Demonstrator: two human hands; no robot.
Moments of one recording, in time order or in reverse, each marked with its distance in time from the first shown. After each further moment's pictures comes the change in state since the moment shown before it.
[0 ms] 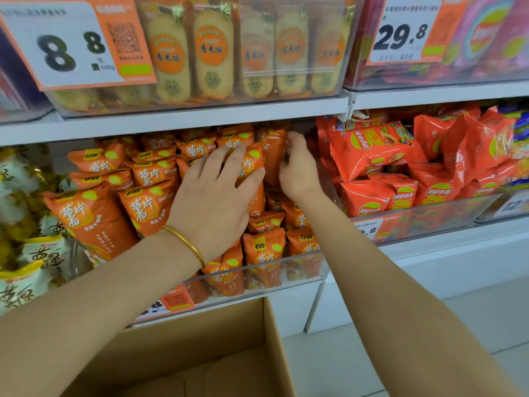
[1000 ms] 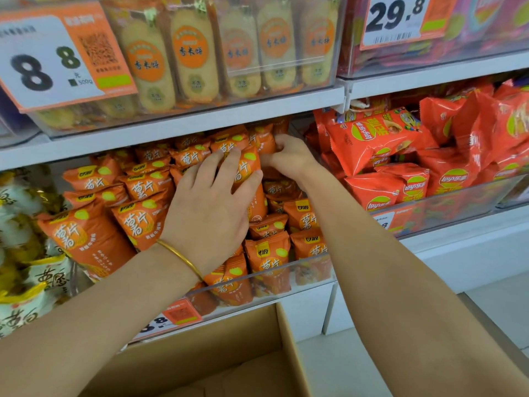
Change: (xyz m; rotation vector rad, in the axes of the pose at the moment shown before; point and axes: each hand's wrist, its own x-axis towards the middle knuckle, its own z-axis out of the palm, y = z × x) left_hand 0.000 -0.001 -0.001 0.037 -0.020 0.019; right_hand 0.036 0.003 0.004 0.155 -0.232 0.173
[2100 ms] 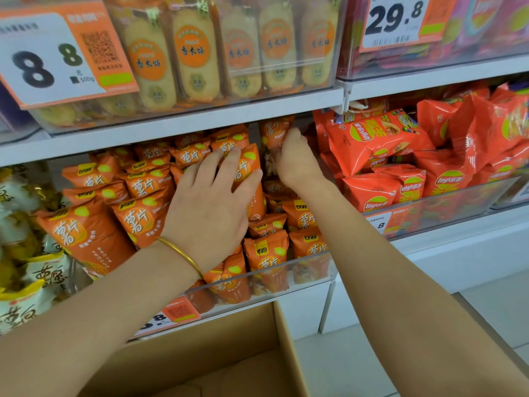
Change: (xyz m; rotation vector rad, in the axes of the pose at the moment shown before) left_hand 0.000 0.000 0.002 -0.012 0.008 0.001; right_hand -0.013 -0.002 0.002 -0.438 0.224 -0.063
